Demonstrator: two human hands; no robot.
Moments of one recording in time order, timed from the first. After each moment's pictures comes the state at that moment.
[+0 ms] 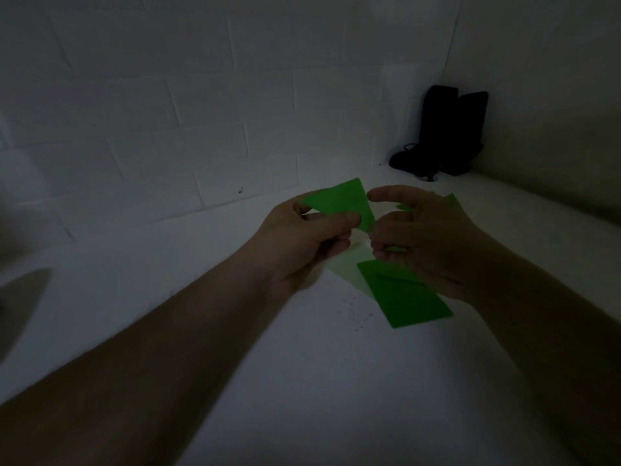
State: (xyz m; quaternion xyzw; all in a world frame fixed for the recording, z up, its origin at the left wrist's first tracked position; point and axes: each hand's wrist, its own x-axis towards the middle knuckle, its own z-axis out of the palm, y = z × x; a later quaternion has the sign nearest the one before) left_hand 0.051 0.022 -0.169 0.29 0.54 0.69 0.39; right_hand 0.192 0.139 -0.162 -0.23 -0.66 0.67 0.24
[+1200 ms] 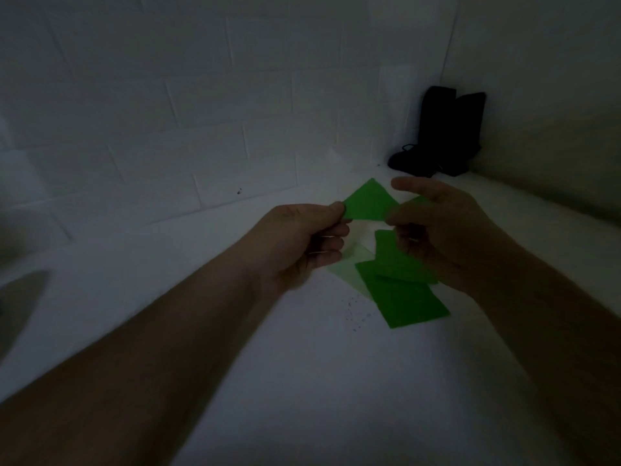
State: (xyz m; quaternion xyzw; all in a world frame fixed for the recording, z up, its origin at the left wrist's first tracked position) left_hand 0.042 0.017 -0.165 0.28 0.56 0.64 0.45; right_hand 0.193 0.152 -0.156 -0.27 -0.58 0.69 0.32
